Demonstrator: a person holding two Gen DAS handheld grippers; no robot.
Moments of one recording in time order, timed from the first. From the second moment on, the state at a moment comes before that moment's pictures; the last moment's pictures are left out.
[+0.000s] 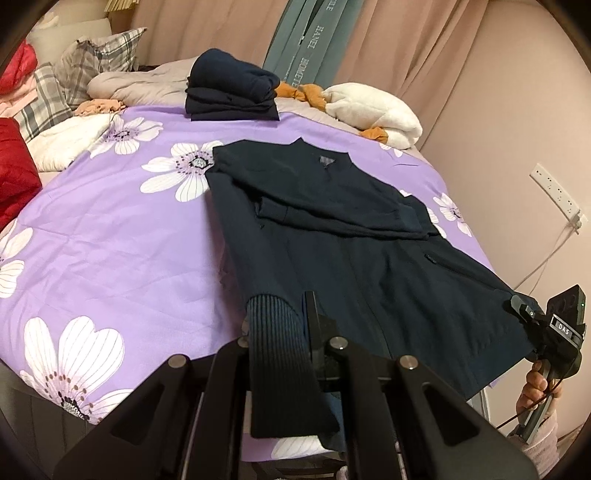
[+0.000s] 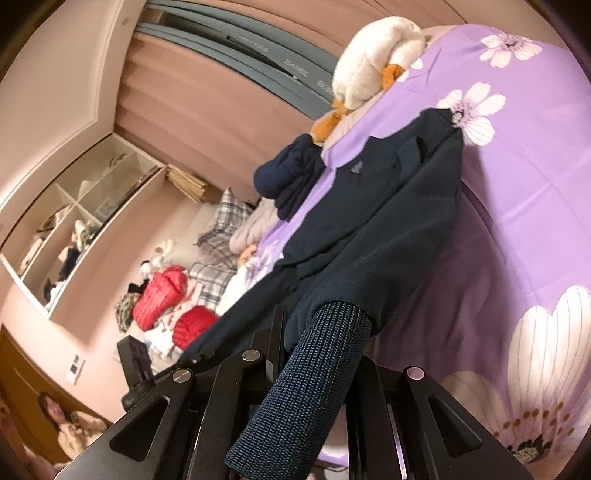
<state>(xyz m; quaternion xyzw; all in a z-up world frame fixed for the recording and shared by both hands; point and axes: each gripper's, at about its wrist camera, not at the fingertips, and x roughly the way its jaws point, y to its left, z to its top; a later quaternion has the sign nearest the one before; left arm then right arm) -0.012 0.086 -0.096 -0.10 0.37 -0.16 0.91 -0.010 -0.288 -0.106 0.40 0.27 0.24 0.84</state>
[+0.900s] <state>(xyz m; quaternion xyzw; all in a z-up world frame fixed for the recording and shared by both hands) -0.052 0.094 -0.045 -0.12 0.33 -0.20 0.92 -0.017 -0.287 -0.067 0.37 0.22 0.30 0.85</state>
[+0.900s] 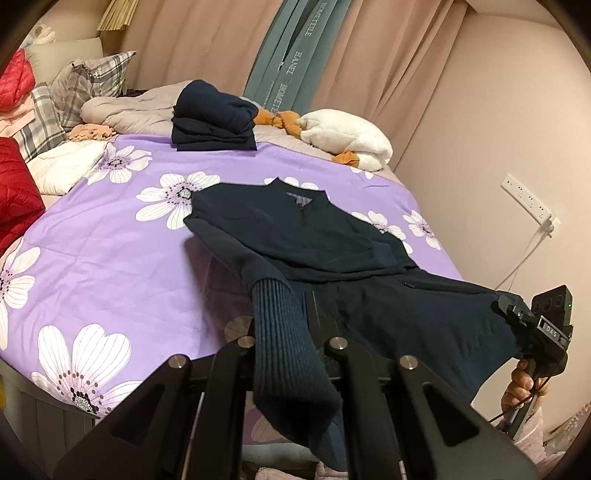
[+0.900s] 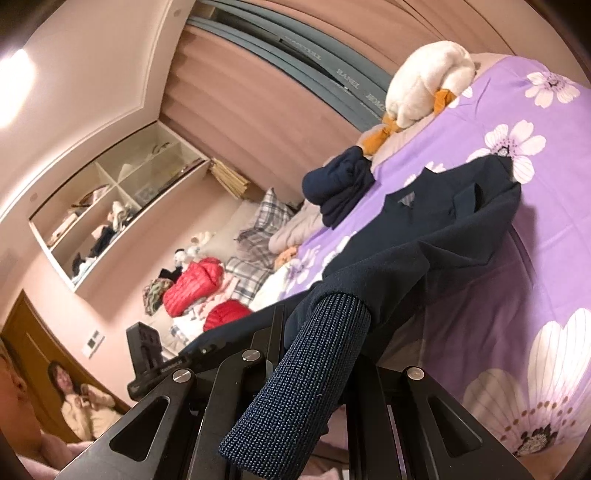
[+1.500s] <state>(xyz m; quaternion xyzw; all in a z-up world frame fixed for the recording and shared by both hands) -0.049 0.100 -0.014 -0.13 0.30 -0.20 0.92 -0.010 -0.293 -0.050 0.36 0.19 0.32 0.85</state>
